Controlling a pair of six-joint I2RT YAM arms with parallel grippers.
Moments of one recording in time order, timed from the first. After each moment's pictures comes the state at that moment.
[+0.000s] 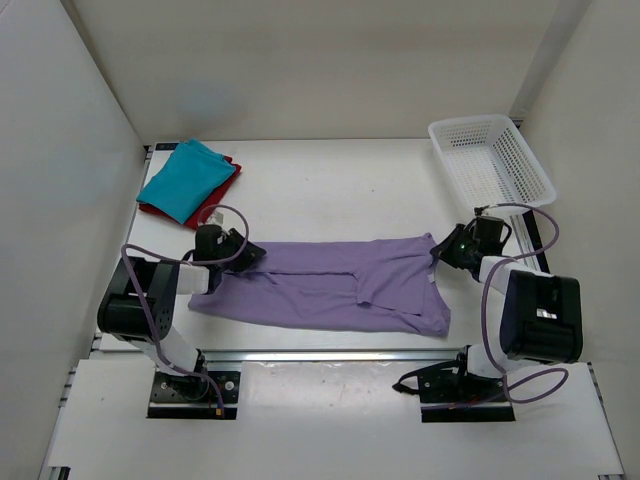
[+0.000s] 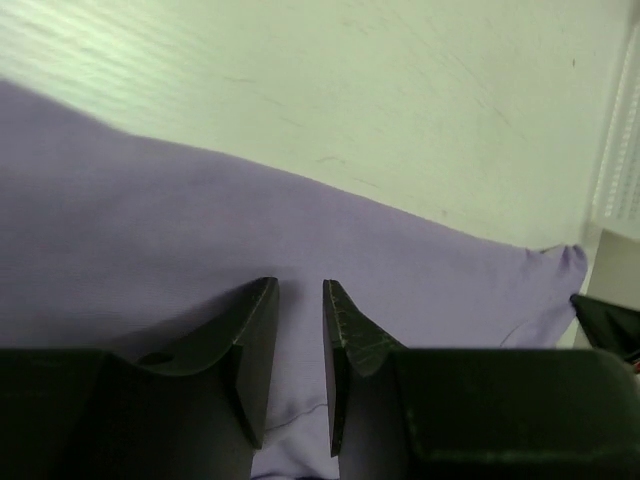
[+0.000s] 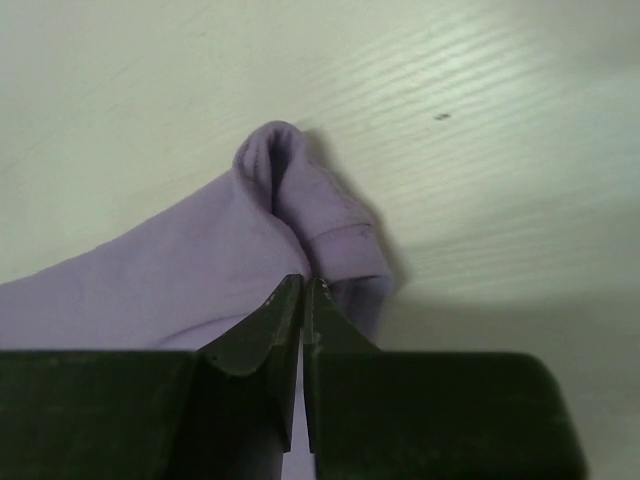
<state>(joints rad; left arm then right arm) -0.16 1.61 0.51 0.47 0.28 -0.81 -0.15 1.47 0.59 0.13 -0.34 0.48</state>
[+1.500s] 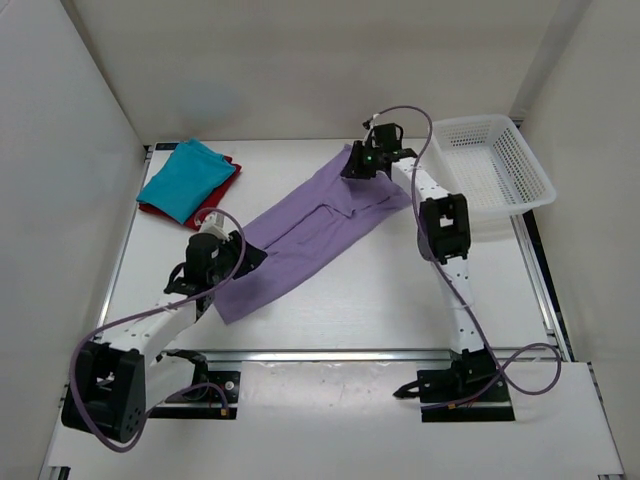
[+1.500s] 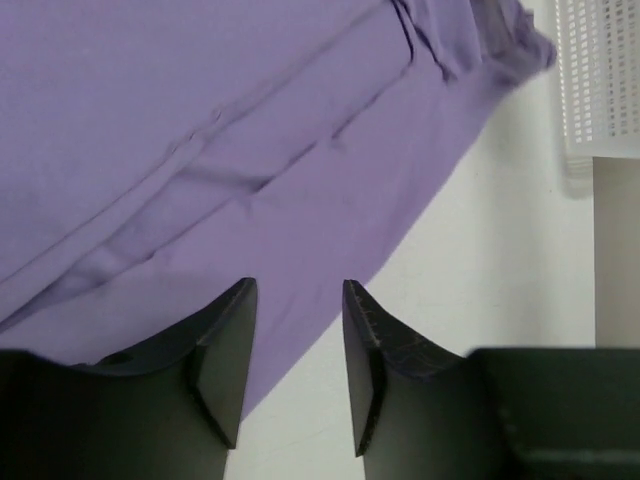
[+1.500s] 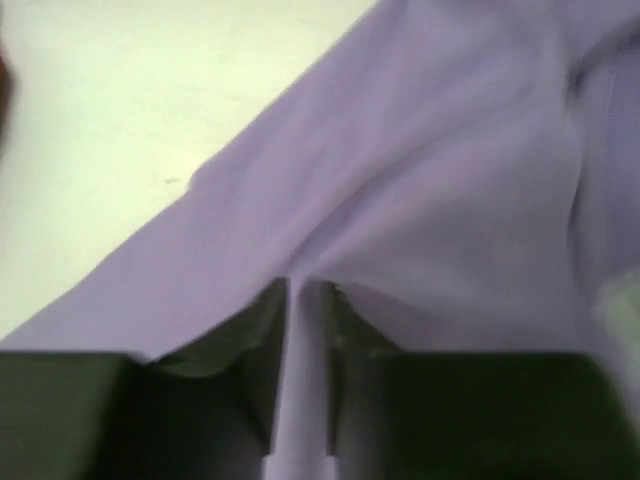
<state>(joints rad) -0.25 1.09 0.41 0.19 0.20 -0.69 0.26 2.63 2.32 -0.41 -0.43 0.39</state>
